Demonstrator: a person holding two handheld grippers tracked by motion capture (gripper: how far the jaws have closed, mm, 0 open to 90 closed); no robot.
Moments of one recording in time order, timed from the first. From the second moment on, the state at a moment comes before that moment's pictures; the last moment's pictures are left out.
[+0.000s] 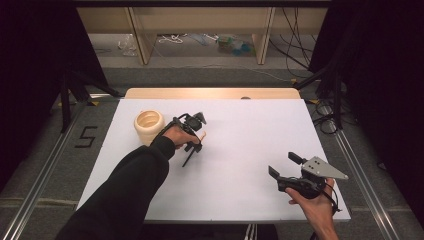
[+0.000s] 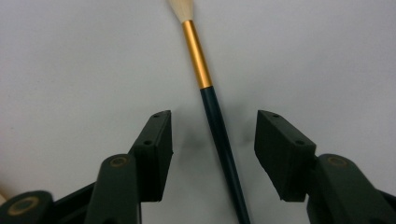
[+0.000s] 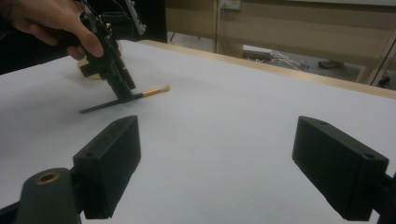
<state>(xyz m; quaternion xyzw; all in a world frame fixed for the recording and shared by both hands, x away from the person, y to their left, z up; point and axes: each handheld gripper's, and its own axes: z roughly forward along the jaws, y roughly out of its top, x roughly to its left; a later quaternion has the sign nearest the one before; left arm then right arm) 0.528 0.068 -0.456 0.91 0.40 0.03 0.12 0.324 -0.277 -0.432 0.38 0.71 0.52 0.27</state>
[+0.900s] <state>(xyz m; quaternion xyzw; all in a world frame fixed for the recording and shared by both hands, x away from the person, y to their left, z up) 0.531 0.068 -0.458 0.91 0.41 0.03 0.10 0.324 -0.276 -0.432 0.38 0.71 0.52 0.27</state>
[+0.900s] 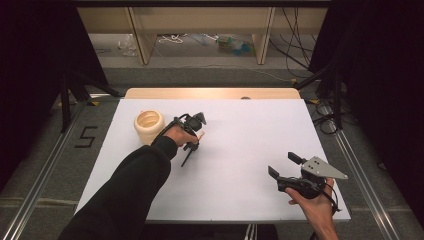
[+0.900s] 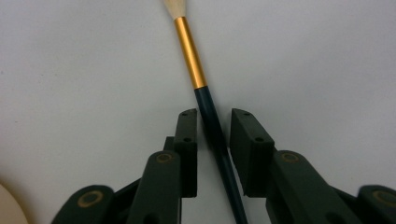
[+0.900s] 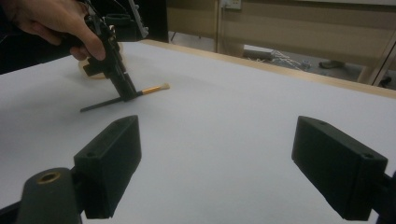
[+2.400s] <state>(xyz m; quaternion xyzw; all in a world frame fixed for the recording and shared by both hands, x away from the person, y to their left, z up) 0.531 0.091 -0.428 0.89 0.41 0.02 0.19 0.324 -0.276 -0.432 0.38 0.71 0.52 0.27</state>
